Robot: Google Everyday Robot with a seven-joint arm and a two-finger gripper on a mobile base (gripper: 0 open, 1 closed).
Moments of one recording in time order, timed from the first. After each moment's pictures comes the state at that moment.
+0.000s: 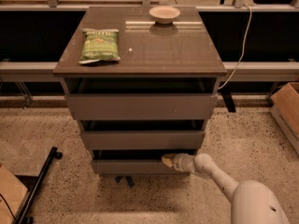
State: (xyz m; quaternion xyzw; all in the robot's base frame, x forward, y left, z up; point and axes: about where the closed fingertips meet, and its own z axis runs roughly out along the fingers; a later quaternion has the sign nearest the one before) arm 0.703 -0.110 0.212 -0.24 0.85 0.29 0.36
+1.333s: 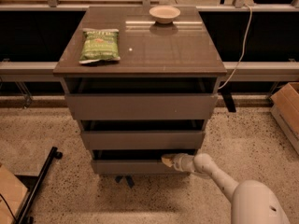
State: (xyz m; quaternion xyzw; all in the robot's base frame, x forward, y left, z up) arm 0.703 -0.110 0.214 -0.24 0.85 0.29 0.36
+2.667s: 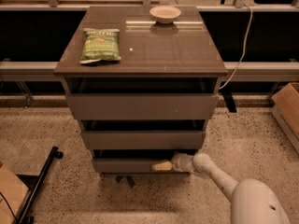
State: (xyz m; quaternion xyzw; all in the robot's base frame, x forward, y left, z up) arm 0.704 -0.108 0.217 -0.24 0.85 0.29 0.36
